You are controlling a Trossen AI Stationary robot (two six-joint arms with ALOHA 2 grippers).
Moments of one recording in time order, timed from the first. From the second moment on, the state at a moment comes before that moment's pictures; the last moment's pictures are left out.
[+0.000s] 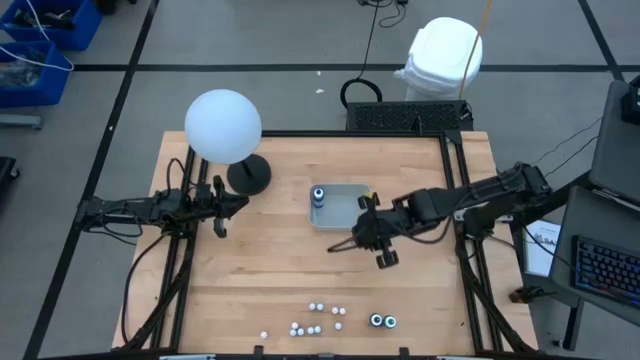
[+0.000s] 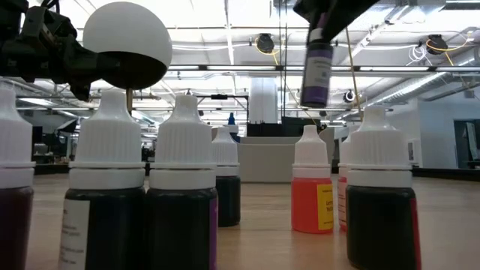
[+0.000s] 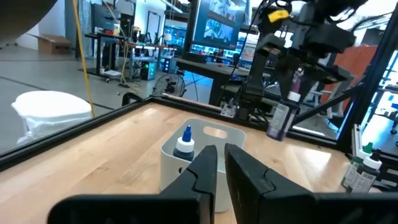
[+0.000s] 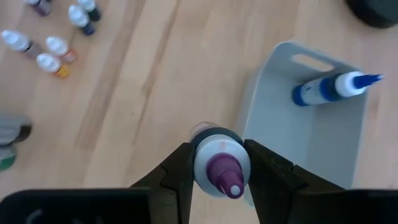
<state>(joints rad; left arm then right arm) -0.04 0.03 0.01 0.08 -0.24 -0.19 0.24 1.53 1.39 -0.93 0.12 -0.10</state>
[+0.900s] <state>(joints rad) -0.04 0.03 0.01 0.08 -0.25 -0.16 -0.02 1.70 1.52 -0.75 0.05 -0.22</state>
